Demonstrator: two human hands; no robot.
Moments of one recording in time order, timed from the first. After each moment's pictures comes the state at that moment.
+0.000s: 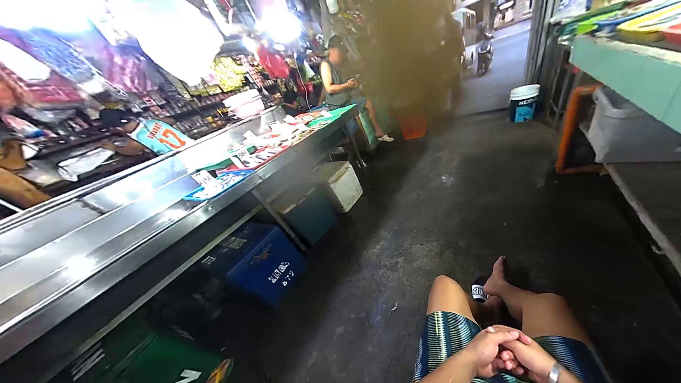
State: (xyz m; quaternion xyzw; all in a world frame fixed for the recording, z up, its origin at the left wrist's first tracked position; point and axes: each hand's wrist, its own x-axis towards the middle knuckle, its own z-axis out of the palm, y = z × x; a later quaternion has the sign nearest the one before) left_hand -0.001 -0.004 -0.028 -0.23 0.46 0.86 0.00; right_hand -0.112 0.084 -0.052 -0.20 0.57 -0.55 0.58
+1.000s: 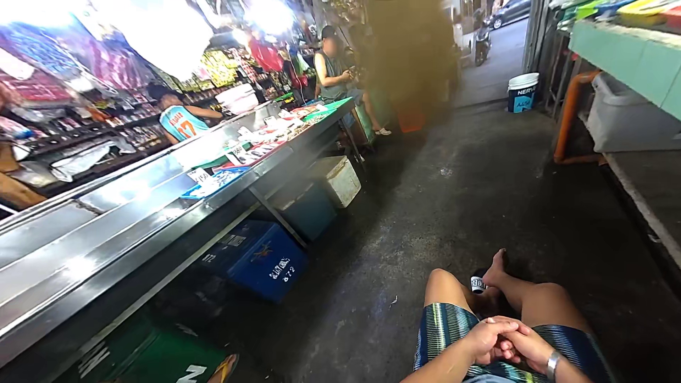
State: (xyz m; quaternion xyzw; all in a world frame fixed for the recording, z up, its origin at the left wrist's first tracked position) left_hand -0.002 -0.004 -0.030 -0.25 0.47 0.85 0.01; right_hand -0.109 0.088 -0.037 -0.23 0.58 -0.53 0.57
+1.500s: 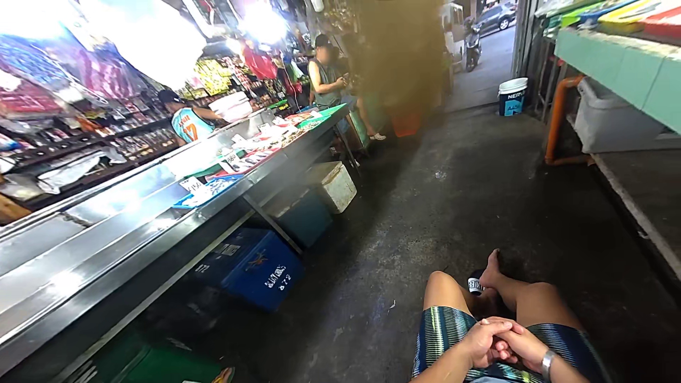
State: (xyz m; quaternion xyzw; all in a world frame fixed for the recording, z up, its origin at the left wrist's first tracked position) left_hand -0.007 -0.008 -0.048 -0.22 0.46 0.86 0.00; right_hand -0.120 0.083 -0.062 -0.24 0.57 -0.54 0.58
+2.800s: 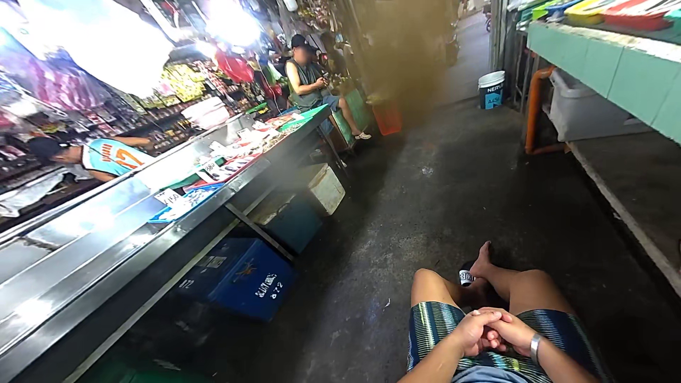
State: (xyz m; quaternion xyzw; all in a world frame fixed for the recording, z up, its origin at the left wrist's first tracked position) left_hand -0.007 -0.011 -0.054 -0.23 0.47 0.85 0.03; right_hand -0.121 0.087 -0.057 -0.26 0.59 -0.52 0.57
